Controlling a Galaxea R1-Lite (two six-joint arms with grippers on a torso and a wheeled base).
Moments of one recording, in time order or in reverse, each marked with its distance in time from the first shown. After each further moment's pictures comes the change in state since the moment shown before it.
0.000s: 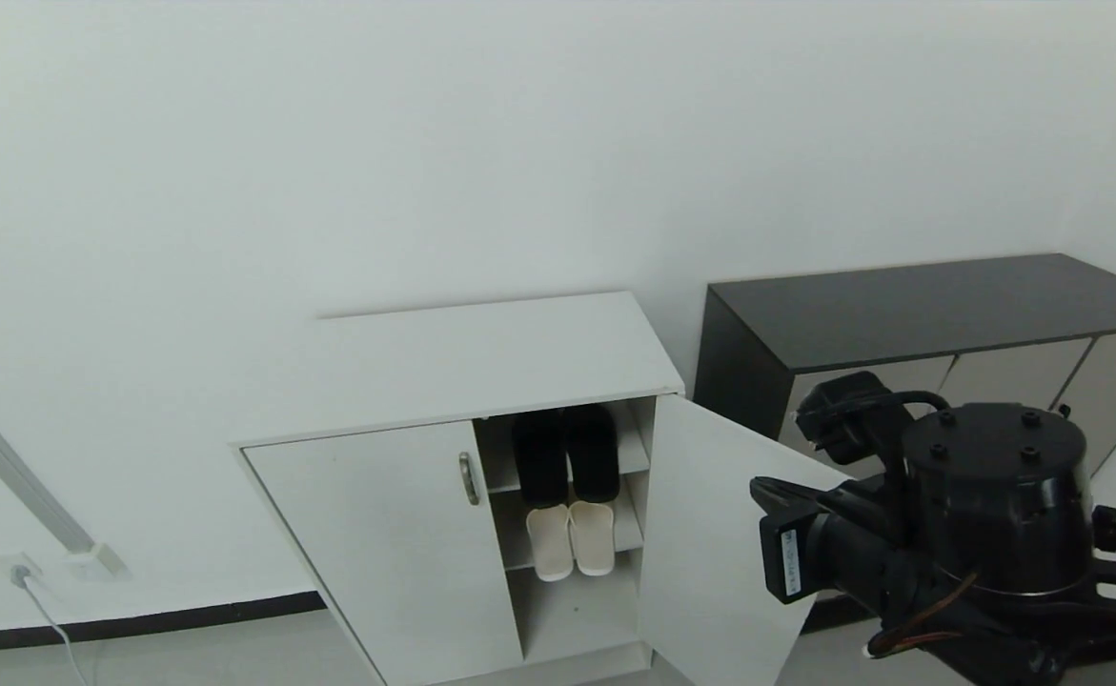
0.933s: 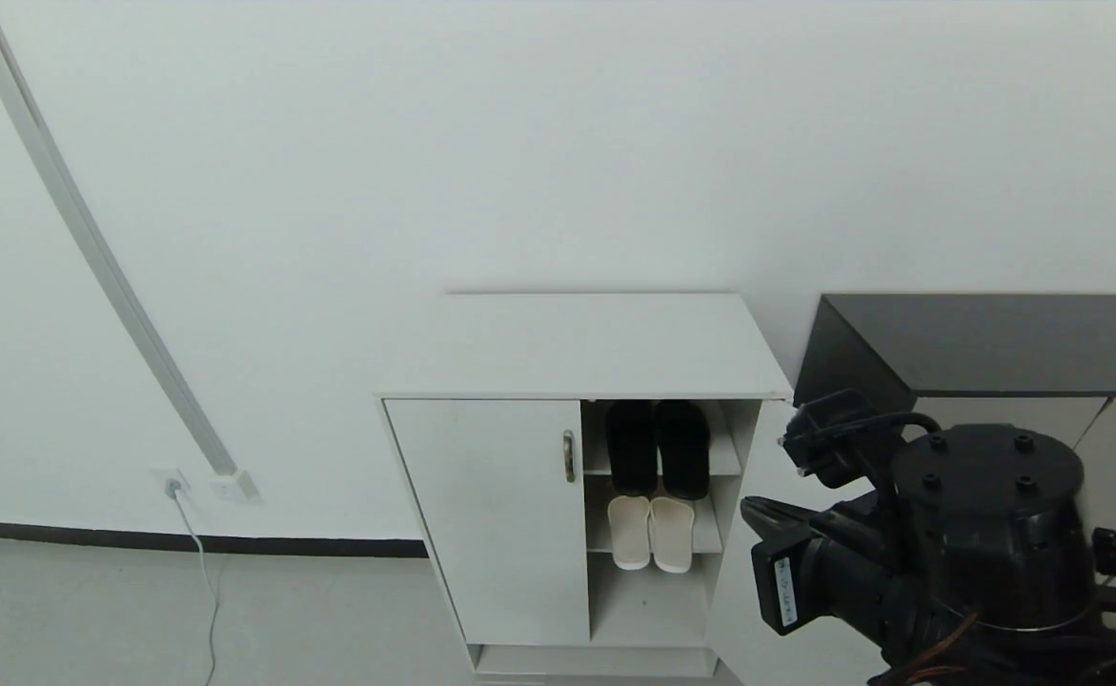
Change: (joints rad) left arm -0.001 0.000 0.000 0.000 -0.003 -0.001; right arm 0.049 -0.003 0.006 0.028 0.001 0.001
